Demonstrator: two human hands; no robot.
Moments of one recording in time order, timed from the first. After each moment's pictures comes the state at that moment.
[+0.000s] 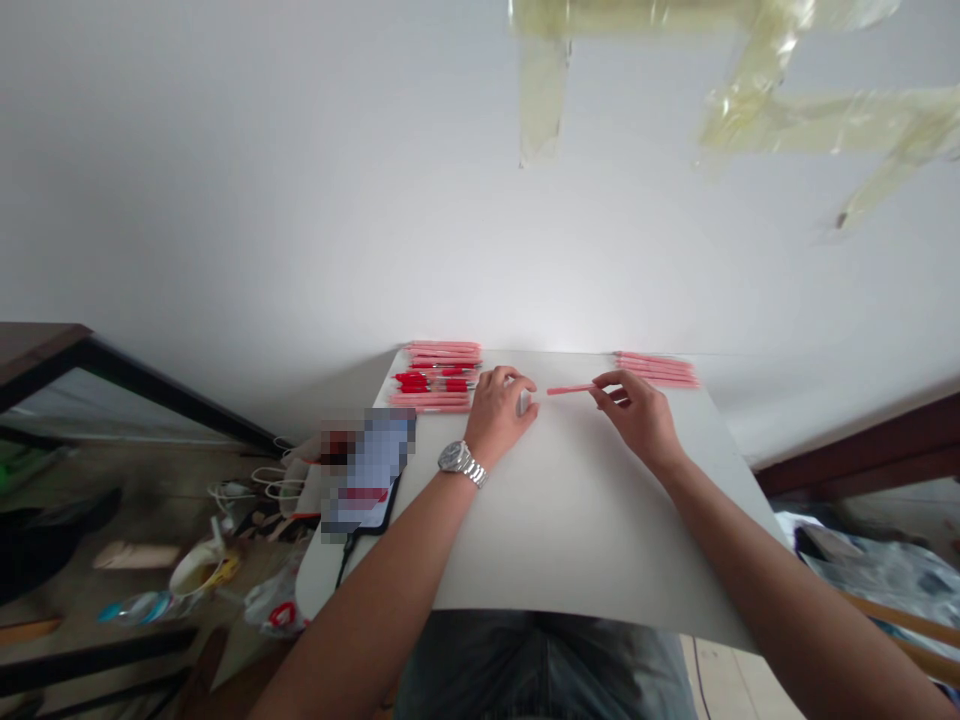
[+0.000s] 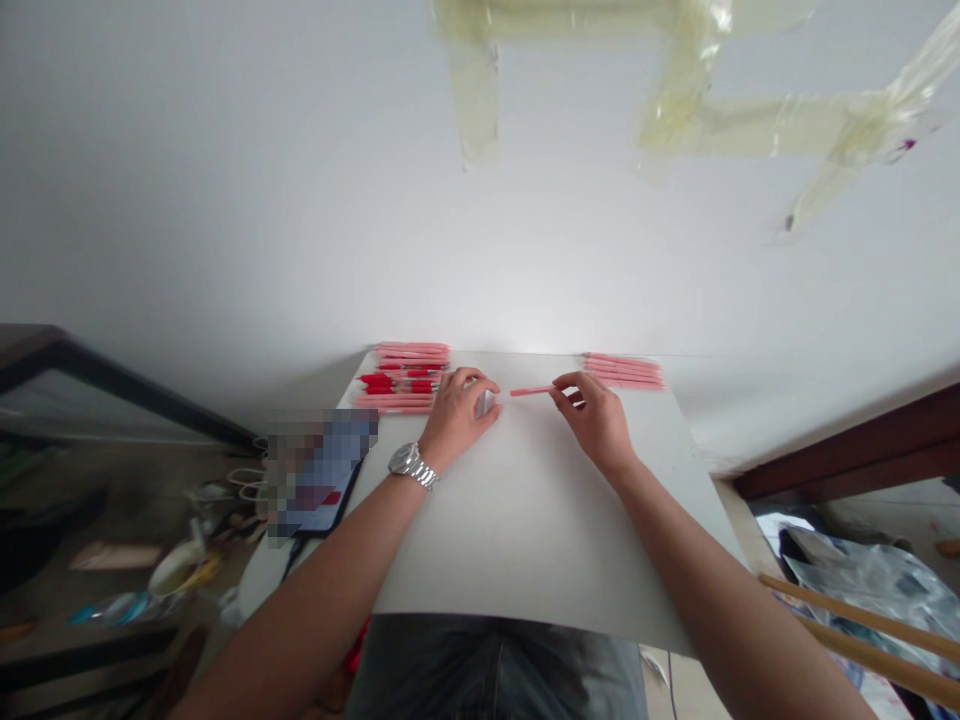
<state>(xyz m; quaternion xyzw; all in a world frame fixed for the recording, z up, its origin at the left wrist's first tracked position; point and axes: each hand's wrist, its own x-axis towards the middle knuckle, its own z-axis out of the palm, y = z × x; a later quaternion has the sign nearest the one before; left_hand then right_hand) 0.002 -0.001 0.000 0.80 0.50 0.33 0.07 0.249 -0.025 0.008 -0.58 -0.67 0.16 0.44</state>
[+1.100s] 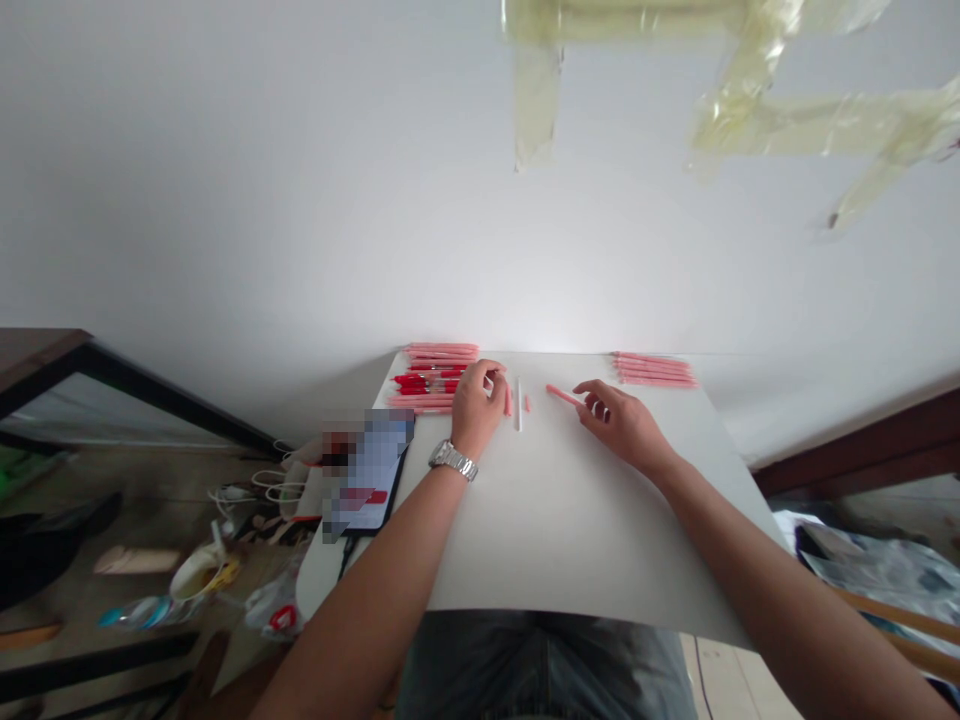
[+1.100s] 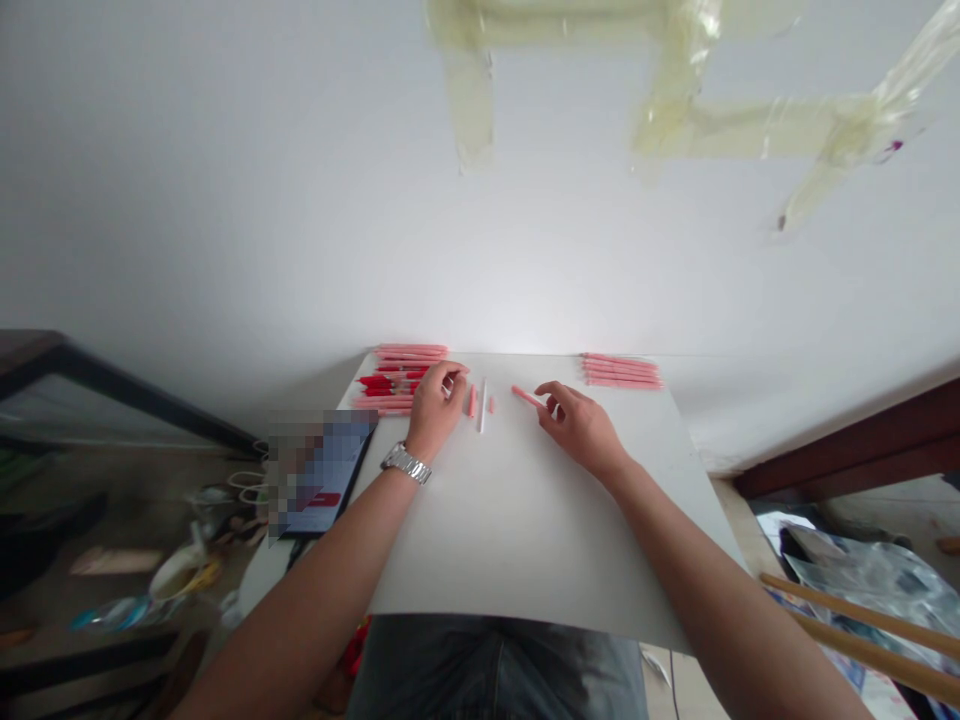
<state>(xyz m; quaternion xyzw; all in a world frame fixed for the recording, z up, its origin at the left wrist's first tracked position) -0.012 0.014 0.002 0.67 0.55 0.47 0.15 0.242 -0.031 0.008 -0.55 -0.76 0.13 0.31</state>
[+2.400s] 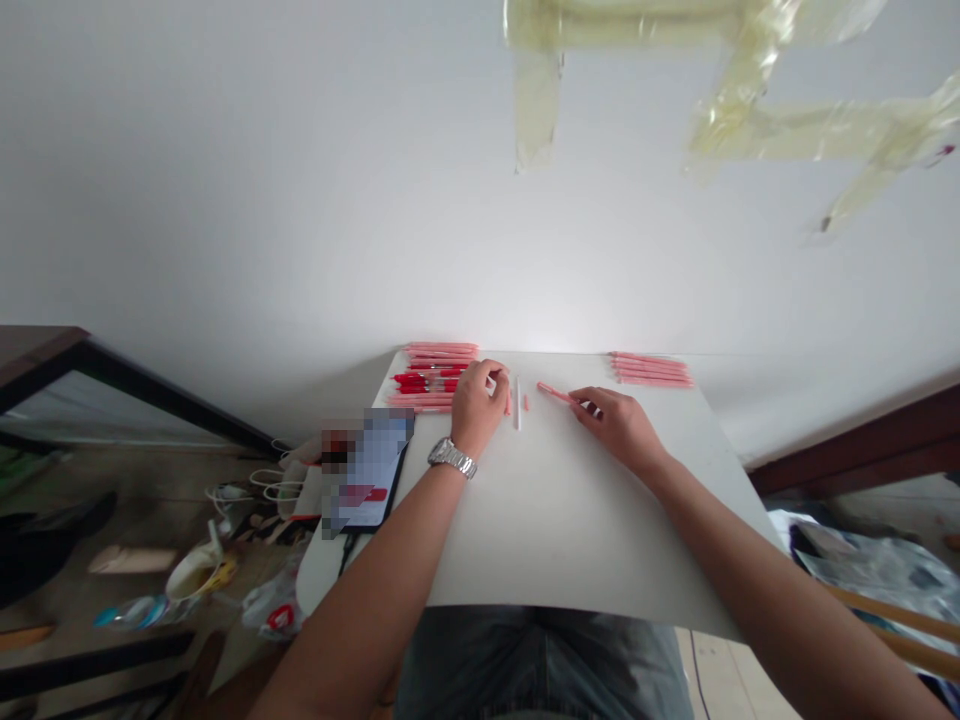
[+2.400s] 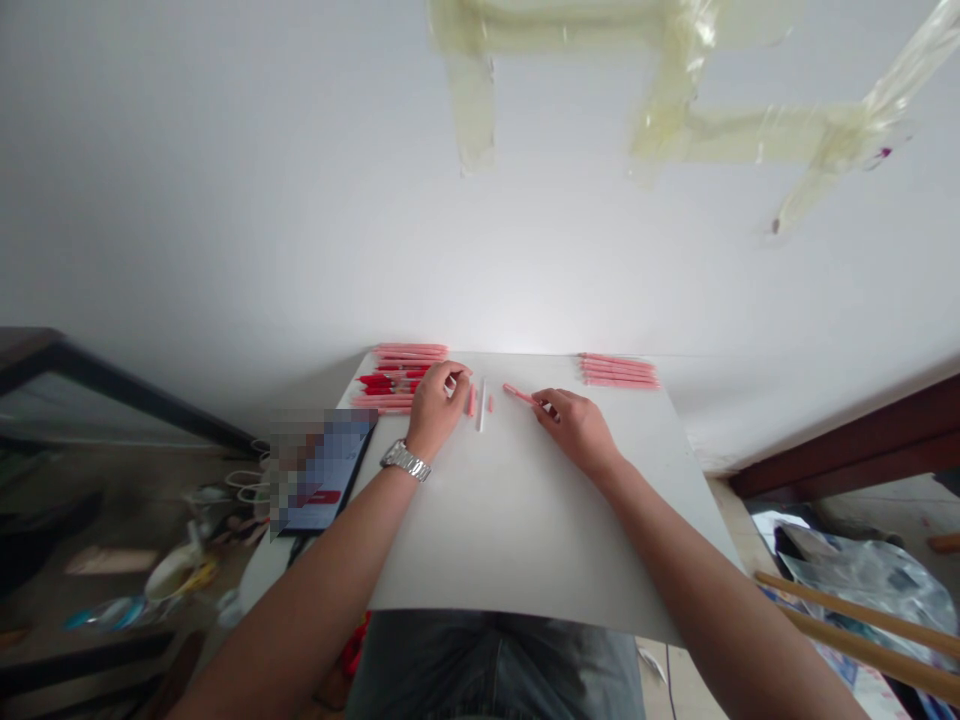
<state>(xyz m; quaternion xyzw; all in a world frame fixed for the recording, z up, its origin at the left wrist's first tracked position) -0.010 0.013 0.008 0.70 0.53 0.46 0.12 0.241 -0.029 -0.001 -0.53 -0.77 0.12 0.34</state>
